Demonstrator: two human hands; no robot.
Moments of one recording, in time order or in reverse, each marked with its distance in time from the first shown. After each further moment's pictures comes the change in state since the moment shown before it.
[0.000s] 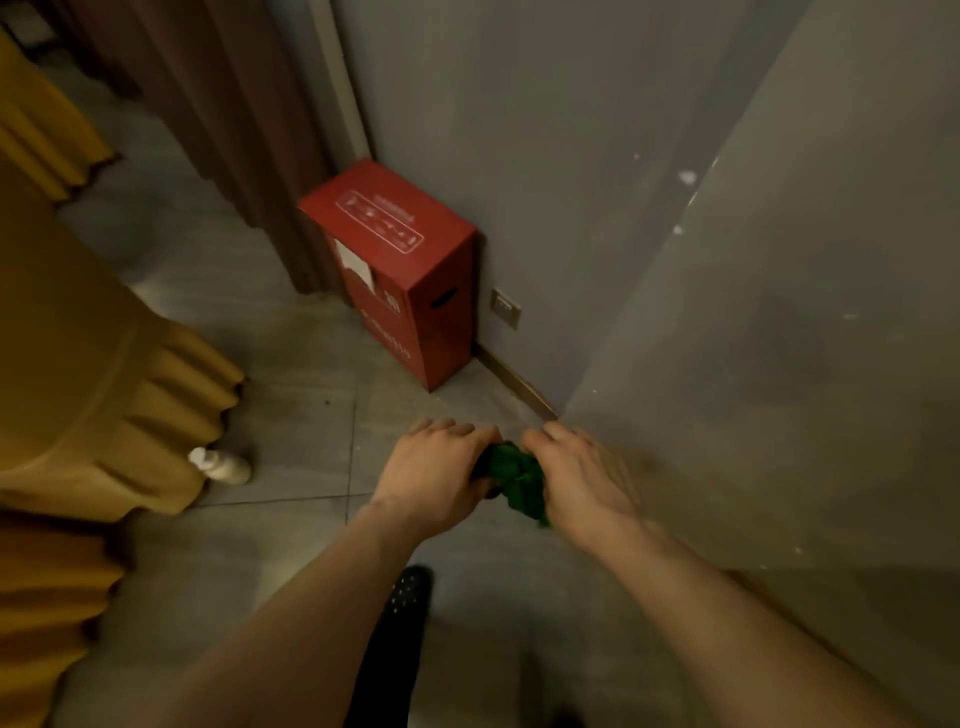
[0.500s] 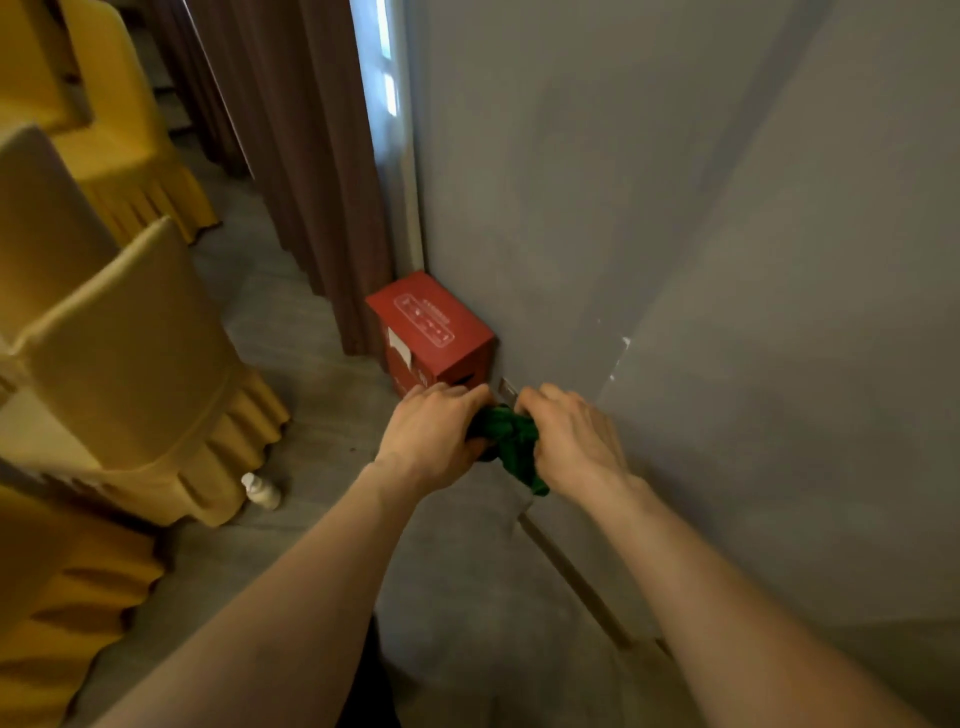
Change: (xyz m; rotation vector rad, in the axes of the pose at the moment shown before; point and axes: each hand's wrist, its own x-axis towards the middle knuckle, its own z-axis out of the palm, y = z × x) left_hand -0.031 0.093 -0.227 0.074 0.260 -0.119; right_hand -0.036 -0.063 -0.234 -0.050 0.217 -0.132
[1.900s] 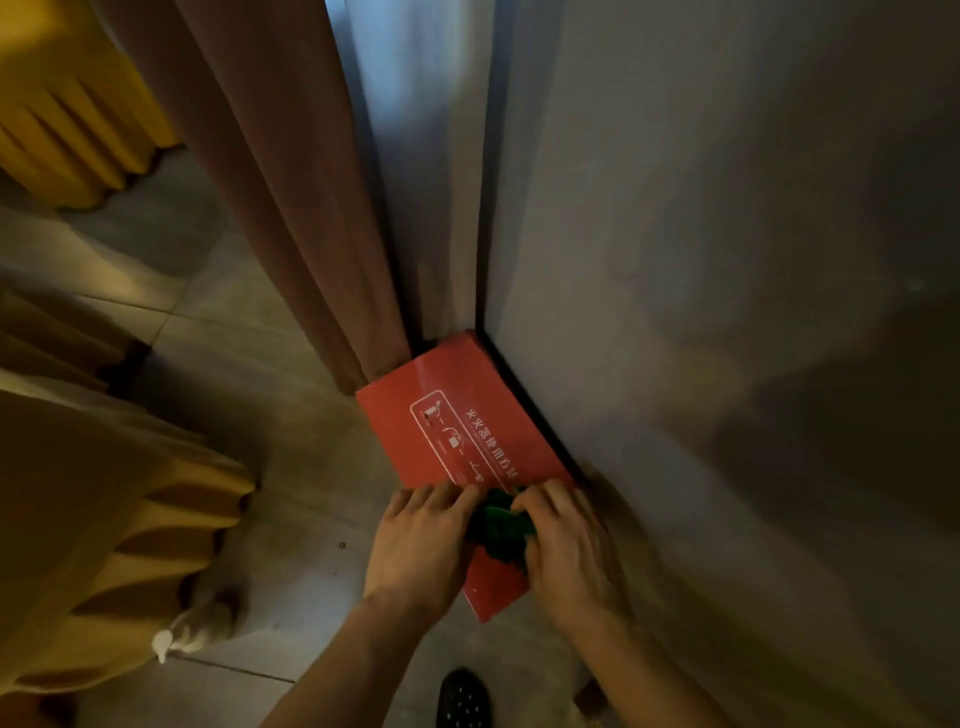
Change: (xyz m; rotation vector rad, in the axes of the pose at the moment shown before) left_hand 0.356 -0.355 0.252 -0.083 -0.227 -0.327; right_hand 0.492 0.099 0.316 0.174 -0.248 0.067
